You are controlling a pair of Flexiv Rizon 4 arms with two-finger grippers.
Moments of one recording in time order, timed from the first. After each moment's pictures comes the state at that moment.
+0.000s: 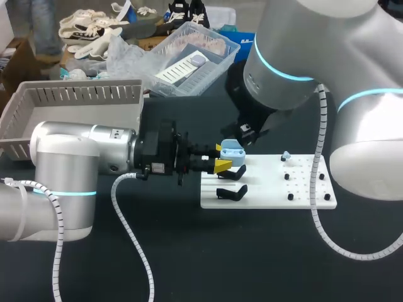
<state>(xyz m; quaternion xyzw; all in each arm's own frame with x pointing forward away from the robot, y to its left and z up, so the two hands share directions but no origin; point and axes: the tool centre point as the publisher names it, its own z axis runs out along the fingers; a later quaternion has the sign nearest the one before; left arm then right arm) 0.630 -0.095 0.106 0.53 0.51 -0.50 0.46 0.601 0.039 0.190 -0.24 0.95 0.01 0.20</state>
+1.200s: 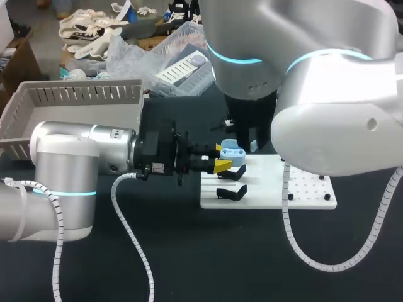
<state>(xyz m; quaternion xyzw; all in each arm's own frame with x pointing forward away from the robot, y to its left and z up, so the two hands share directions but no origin) 0.630 -0.095 0.106 0.53 0.51 -0.50 0.46 0.582 0.032 0.195 -0.08 0.99 -0.07 0.13</state>
